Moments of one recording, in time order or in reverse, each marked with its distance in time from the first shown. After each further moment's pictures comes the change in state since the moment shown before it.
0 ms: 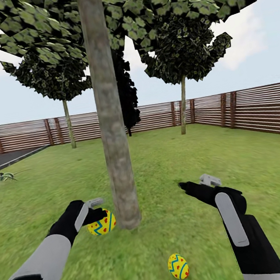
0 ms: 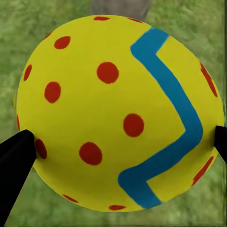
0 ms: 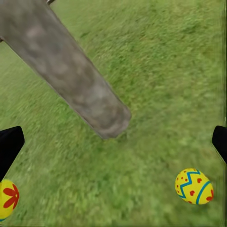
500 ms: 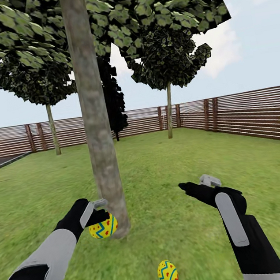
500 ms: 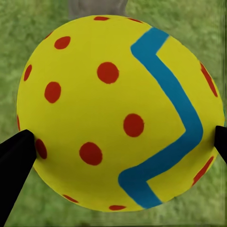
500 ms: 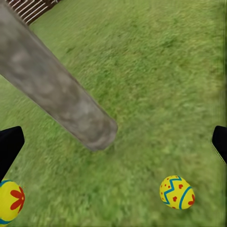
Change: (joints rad) left arm -0.048 -0.037 0.003 0.103 0.005 0.001 0.077; right arm 0.000 0.000 -0.002 0.003 -0.002 0.007 0.000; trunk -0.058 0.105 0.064
